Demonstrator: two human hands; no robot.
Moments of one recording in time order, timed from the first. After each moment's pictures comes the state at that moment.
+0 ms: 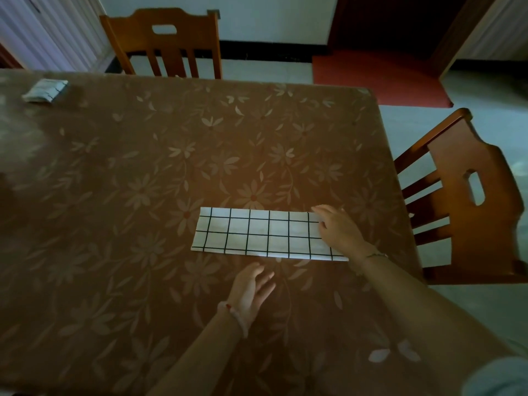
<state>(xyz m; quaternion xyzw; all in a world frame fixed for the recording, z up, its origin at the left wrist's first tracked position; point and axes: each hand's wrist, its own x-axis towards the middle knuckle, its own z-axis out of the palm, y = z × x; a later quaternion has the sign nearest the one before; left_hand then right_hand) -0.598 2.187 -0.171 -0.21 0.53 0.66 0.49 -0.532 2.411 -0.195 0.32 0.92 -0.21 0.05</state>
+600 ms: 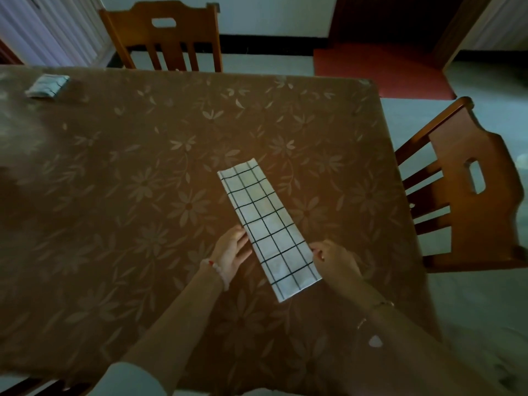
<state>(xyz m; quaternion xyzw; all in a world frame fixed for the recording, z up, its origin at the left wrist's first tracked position) -0.655 2.198 -0.171 -0.14 0.60 0.64 0.46 -0.483 2.334 -0.201 0.37 0.88 -0.29 0.04</state>
